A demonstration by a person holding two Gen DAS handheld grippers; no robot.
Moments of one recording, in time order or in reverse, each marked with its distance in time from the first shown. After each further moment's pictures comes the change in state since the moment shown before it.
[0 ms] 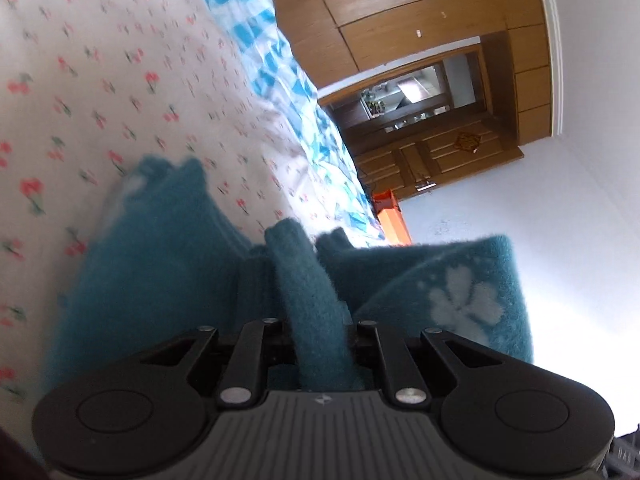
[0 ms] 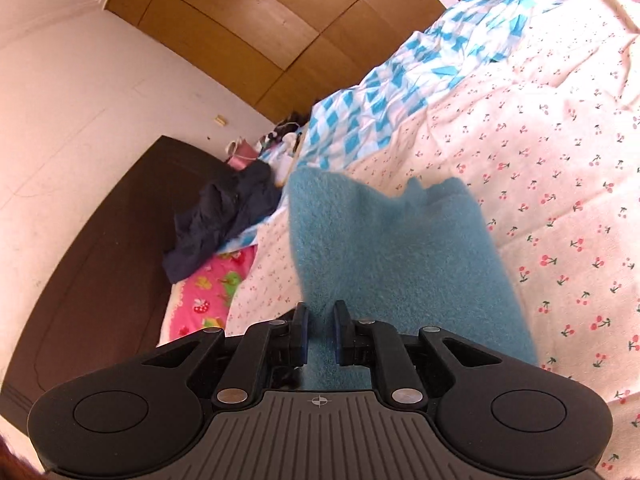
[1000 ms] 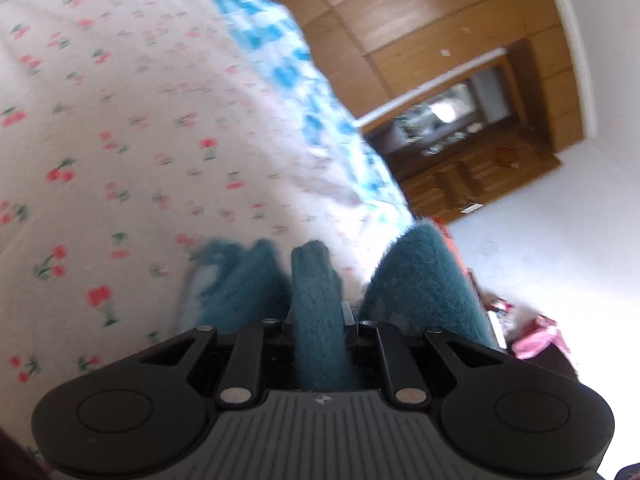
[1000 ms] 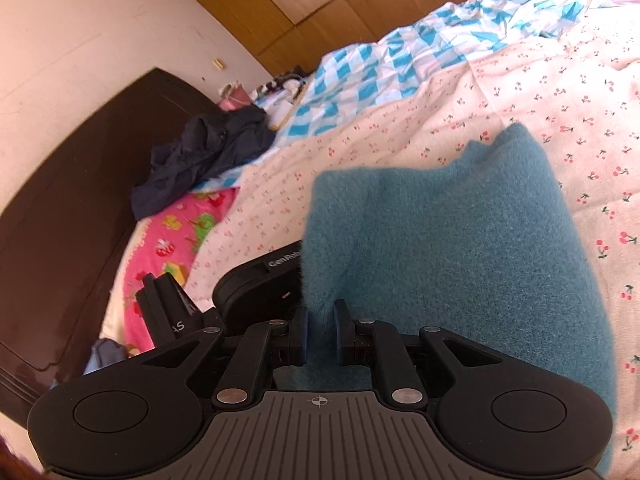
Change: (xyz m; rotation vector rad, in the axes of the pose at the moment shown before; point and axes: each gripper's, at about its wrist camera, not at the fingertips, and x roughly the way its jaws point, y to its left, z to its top) left arm -0.009 0.026 0.037 0.110 -0.120 0.145; right arm 0.095 0.032 -0.048 -0.151 0.076 -0.086
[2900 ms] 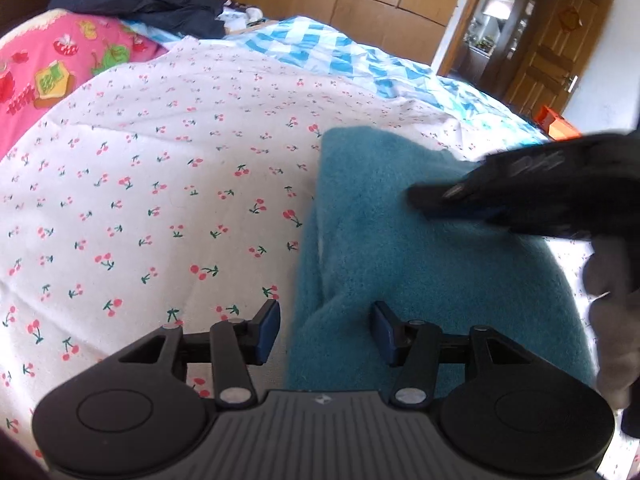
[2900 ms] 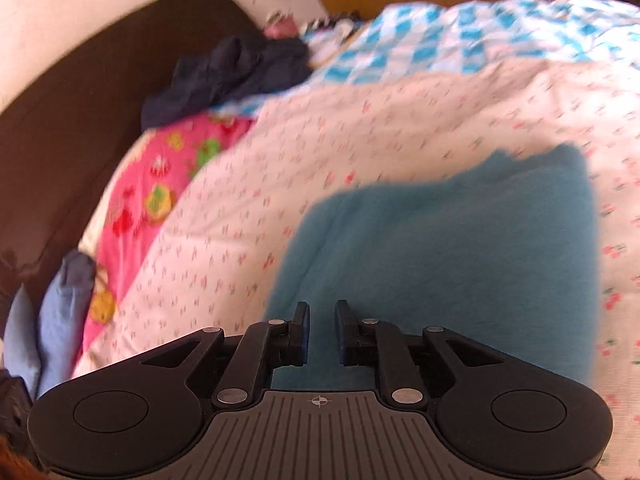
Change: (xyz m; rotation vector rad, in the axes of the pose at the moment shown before) left arm -0.097 -0.037 -0.079 0.433 0.064 0.574; right arm 0.092 0.004 0.018 -0.296 0.243 0.009
